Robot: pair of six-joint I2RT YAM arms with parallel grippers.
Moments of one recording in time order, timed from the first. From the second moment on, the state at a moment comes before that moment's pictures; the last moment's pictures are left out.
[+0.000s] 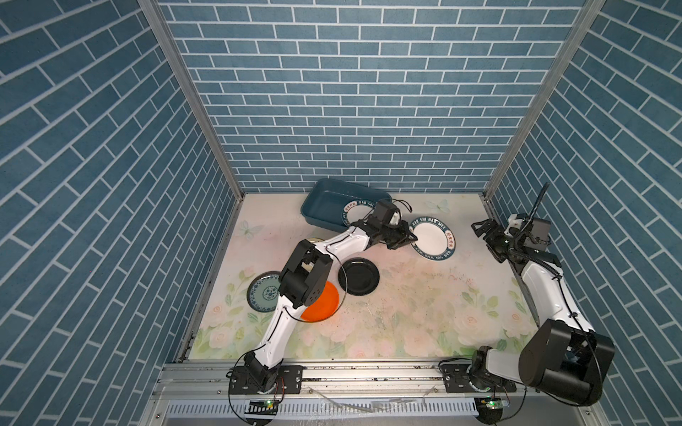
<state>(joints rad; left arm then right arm) -0.67 2.25 1.83 -0.15 0.59 -1.06 -0.27 1.28 1.00 -0.37 -0.45 0.63</state>
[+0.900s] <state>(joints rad) -0.26 2.44 2.18 -0.59 0.56 -0.87 0.07 1.49 1.23 -0.25 -0.28 0.74</state>
